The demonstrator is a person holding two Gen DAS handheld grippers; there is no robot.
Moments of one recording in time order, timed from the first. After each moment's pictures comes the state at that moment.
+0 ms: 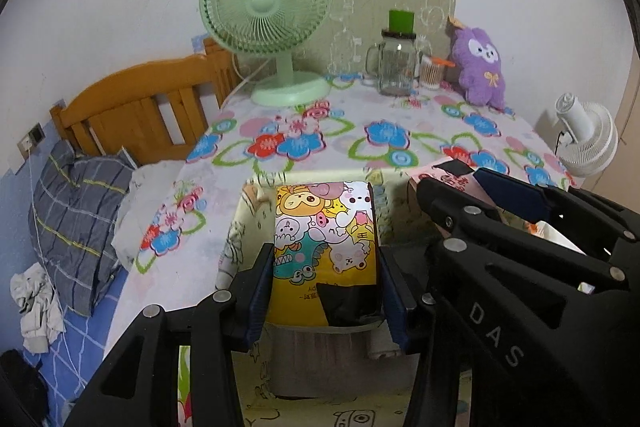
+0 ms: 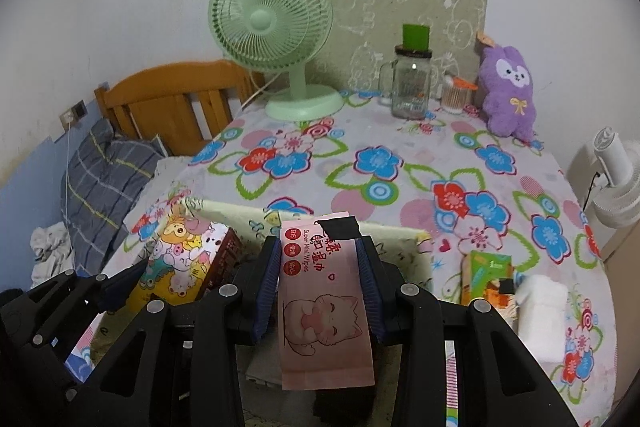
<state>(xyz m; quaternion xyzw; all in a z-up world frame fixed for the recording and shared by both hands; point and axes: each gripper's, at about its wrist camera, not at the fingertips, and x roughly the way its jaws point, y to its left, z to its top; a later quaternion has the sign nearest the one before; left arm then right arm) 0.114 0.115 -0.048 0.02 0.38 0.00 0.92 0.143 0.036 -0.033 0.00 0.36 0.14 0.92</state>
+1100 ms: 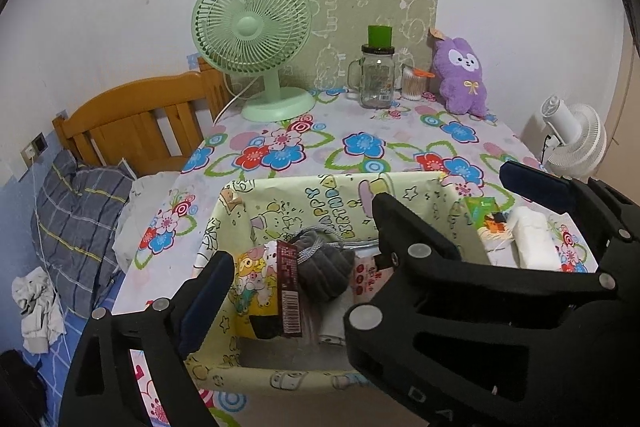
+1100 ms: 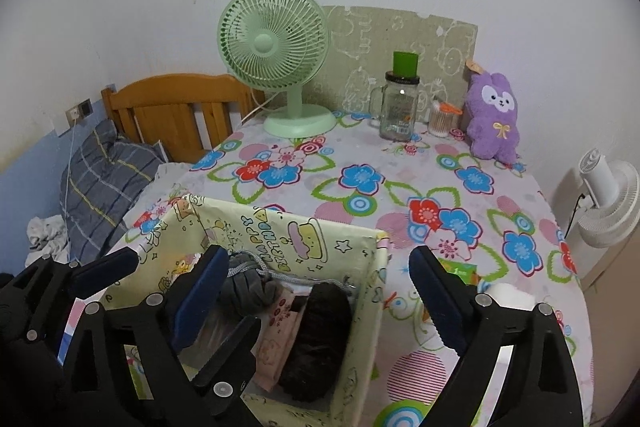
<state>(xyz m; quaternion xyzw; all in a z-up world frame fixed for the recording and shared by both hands) 0.085 0.083 -0.028 0.03 0.35 0.00 0.93 0.109 0.008 -0.011 -0.03 0.32 0.14 0.94</state>
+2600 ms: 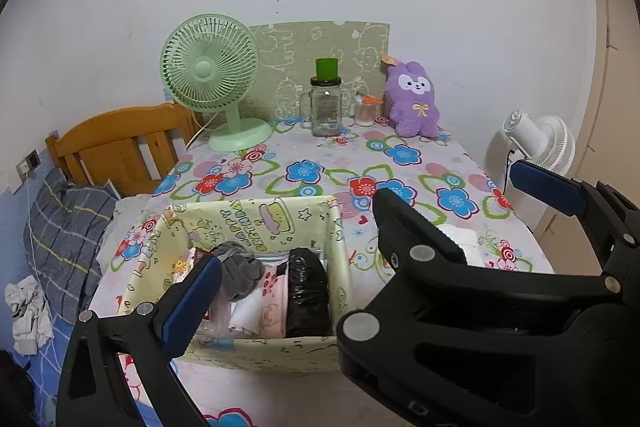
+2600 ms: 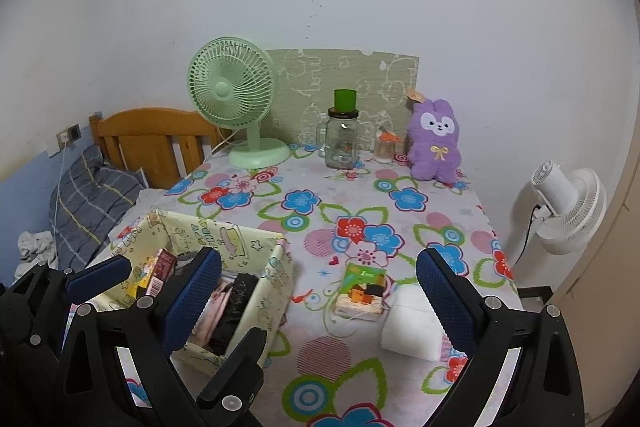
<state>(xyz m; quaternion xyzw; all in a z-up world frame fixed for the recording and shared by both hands) 0.047 -0.001 -0.001 0.02 0.31 -0.03 0.95 0.058 -0.082 0.022 -0.02 0.26 0.11 0.96</state>
